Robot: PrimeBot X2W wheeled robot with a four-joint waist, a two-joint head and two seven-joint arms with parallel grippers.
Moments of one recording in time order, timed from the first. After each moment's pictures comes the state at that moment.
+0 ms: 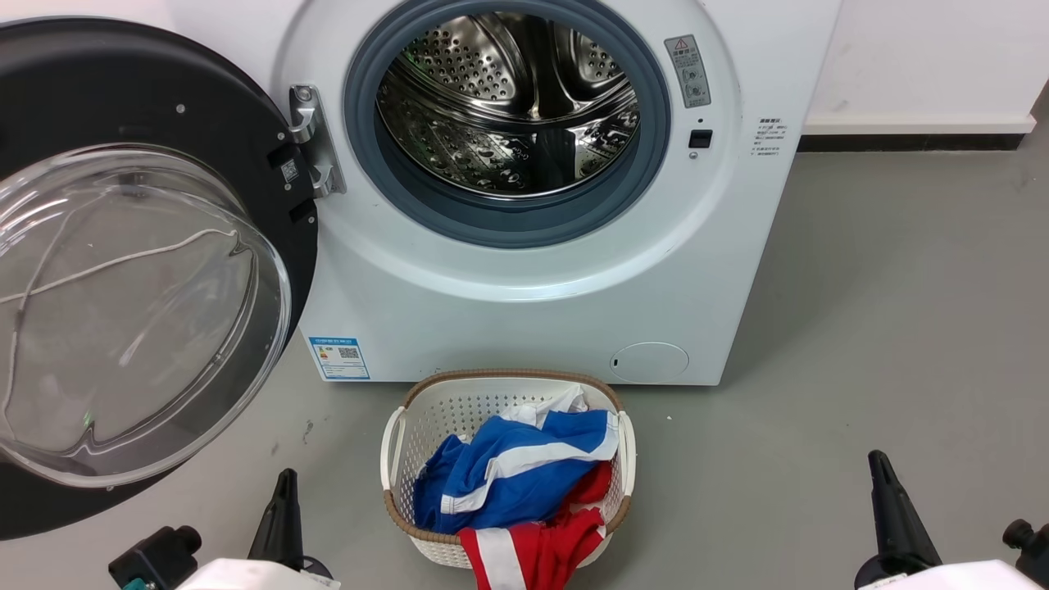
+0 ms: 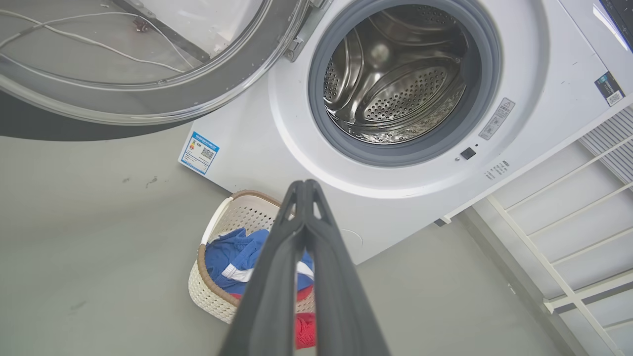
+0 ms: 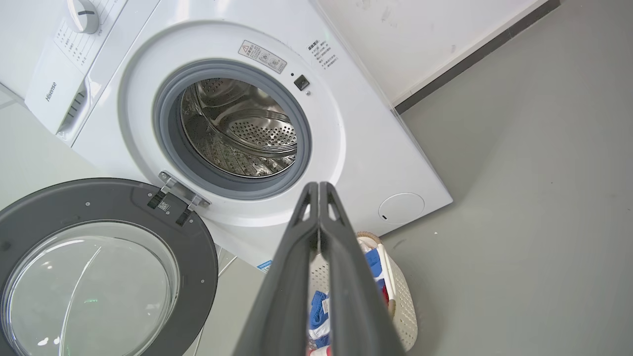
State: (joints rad) left arm 0.07 0.05 0.05 0.19 -0.69 -0.08 -0.11; right arm 0.12 -0.07 -0.03 0.12 0.76 0.13 -0.14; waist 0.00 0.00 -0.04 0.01
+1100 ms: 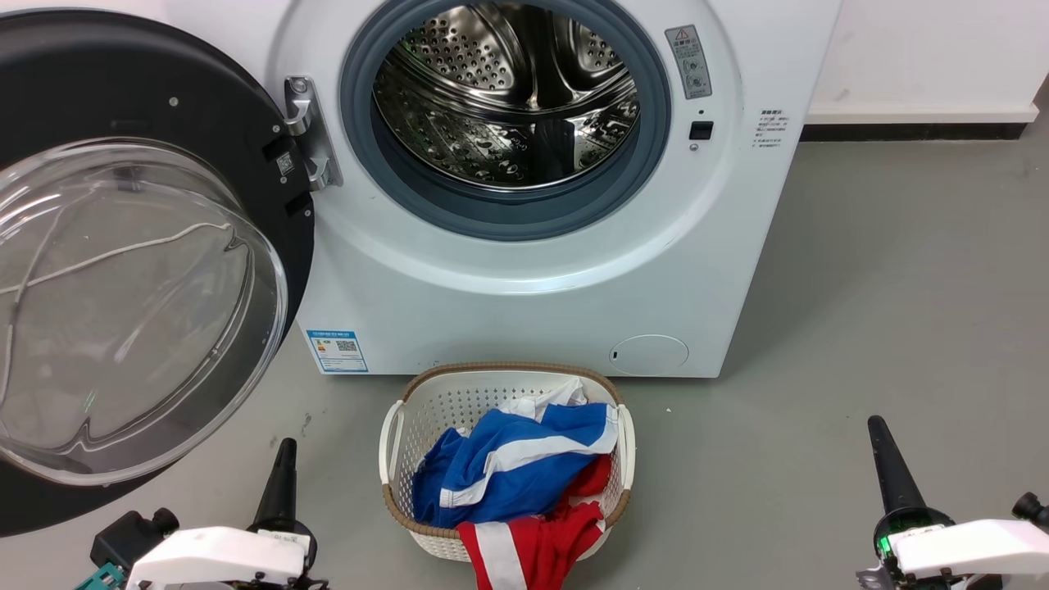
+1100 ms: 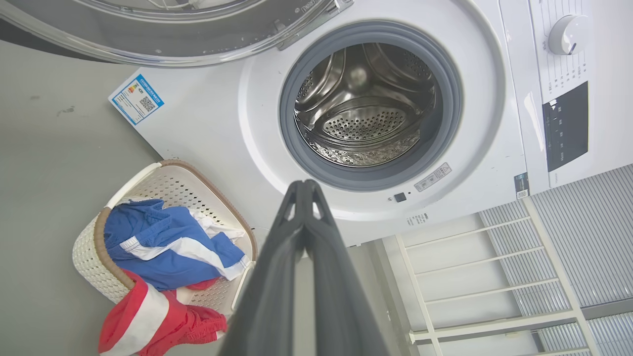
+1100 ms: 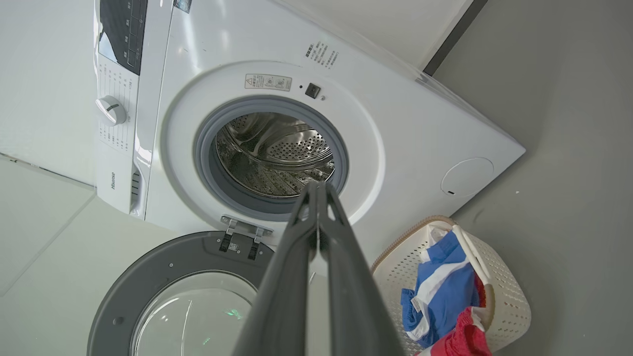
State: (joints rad) left arm -0.01 0.05 0.08 0.21 -1.11 -0.10 -0.01; right arm 0.02 -0.08 -0.04 0.18 1.17 0.13 -0.04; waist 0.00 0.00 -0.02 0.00
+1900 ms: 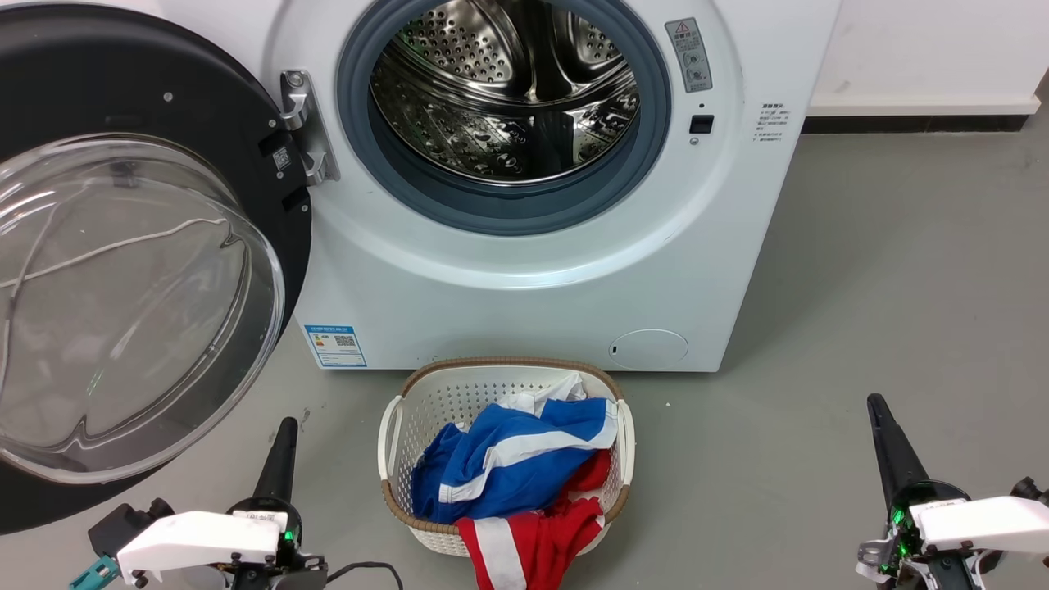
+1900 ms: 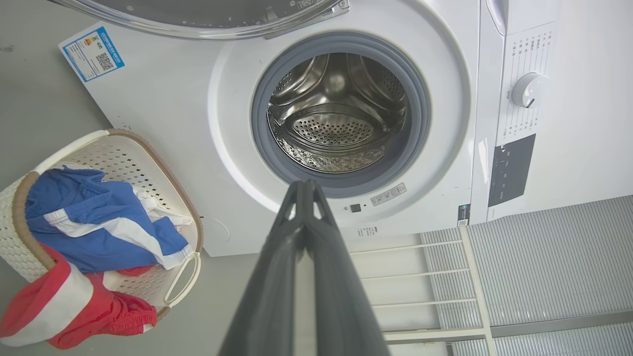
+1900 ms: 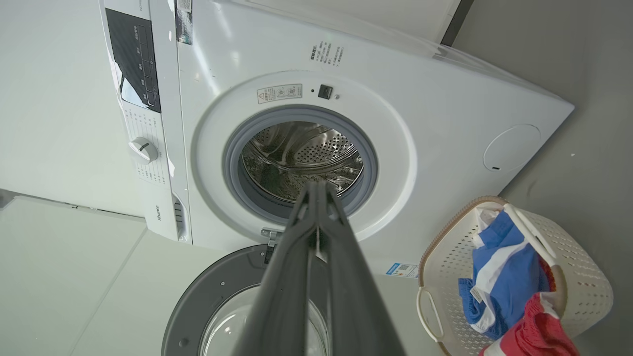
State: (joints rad) left arm -0.05 0.05 0.10 0.23 -1.34 -0.11 0.05; right arm -0.04 -0.08 -0.06 0.21 1.39 0.13 0.02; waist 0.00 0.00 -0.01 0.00
